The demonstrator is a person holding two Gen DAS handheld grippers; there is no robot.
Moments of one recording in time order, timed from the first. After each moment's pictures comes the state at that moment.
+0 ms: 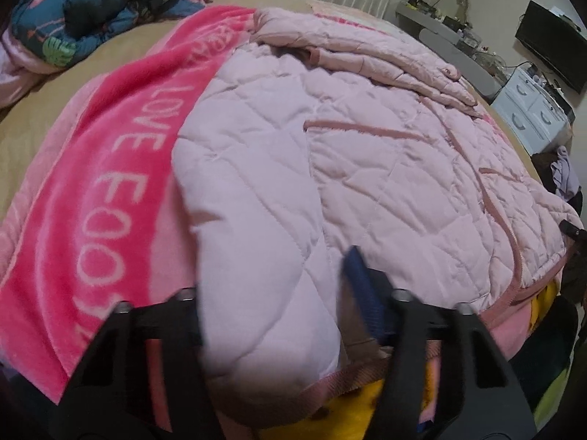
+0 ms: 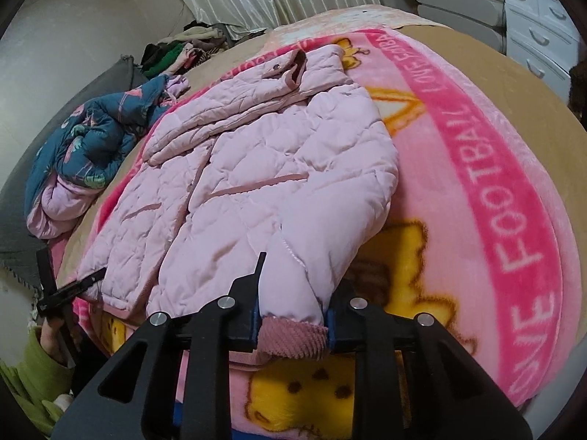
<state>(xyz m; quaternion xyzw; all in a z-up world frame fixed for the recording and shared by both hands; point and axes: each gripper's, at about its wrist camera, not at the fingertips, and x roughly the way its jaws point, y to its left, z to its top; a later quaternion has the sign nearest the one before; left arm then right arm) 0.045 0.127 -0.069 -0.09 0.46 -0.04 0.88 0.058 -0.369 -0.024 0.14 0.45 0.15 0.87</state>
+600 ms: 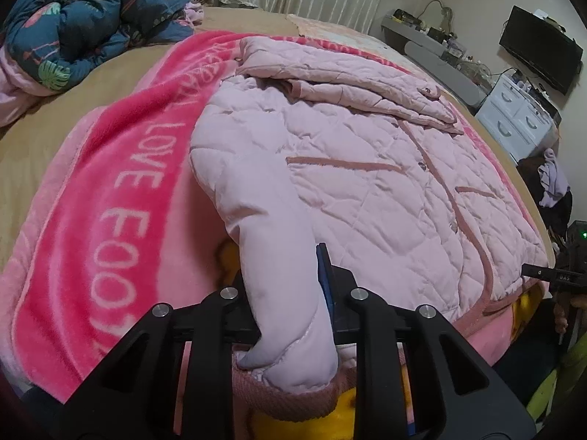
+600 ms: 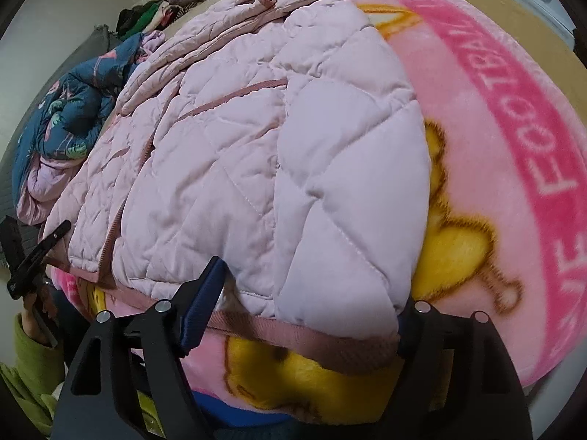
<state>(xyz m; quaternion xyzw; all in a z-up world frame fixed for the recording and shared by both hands) 0.042 0.126 -0.042 -0.08 0.44 -0.06 0.89 0.052 -0.358 -0.079 0.14 0.54 0.14 0.82</state>
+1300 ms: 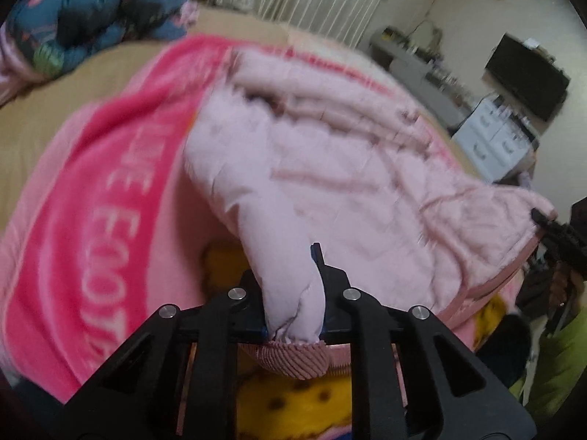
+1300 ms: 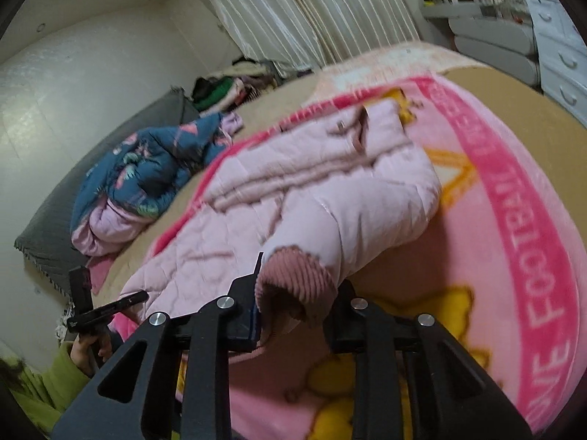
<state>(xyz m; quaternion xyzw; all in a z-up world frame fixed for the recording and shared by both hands) 0.036 0.135 -0.011 -0.14 0.40 -0.10 0.90 0.069 -0.357 0.051 0.18 0.34 0.23 0.89</state>
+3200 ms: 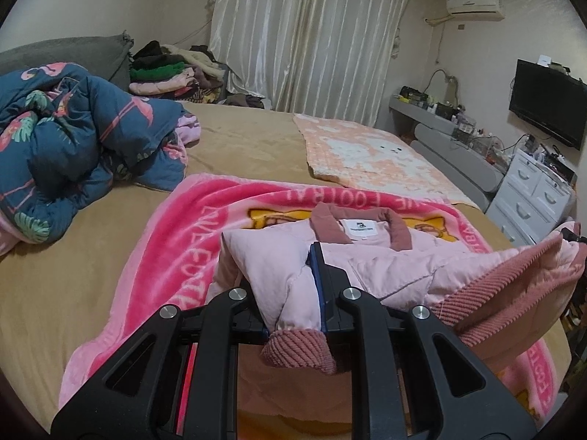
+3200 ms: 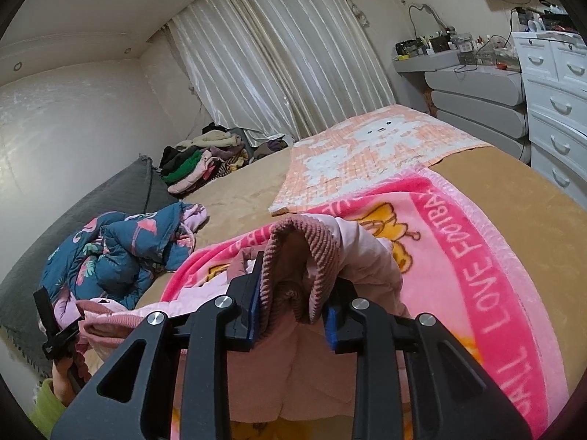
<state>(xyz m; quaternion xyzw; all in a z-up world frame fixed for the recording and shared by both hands) 0.265 0.122 0.098 -0.07 0.28 -0.02 0.96 0.298 -0.381 0.111 0.21 0.26 0.15 0.93</state>
